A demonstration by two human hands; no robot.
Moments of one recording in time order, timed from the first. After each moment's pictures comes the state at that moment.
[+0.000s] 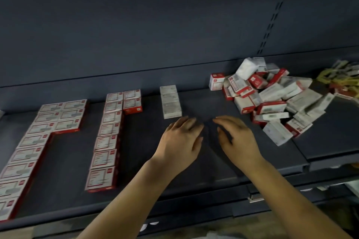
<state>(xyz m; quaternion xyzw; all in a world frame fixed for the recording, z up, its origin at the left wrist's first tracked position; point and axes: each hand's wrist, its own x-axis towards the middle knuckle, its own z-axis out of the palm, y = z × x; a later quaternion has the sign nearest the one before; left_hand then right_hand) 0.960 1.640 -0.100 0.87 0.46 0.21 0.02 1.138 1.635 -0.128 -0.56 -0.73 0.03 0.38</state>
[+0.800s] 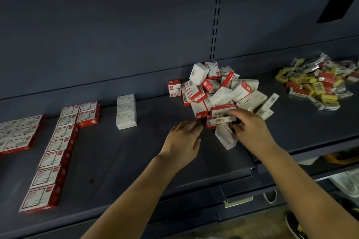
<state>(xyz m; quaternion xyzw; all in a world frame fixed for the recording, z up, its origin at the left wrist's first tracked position) 1.097 1.662 -0.128 0.88 0.44 0.16 0.07 1.300 1.644 -0.112 -0.61 -0.71 0.08 0.35</state>
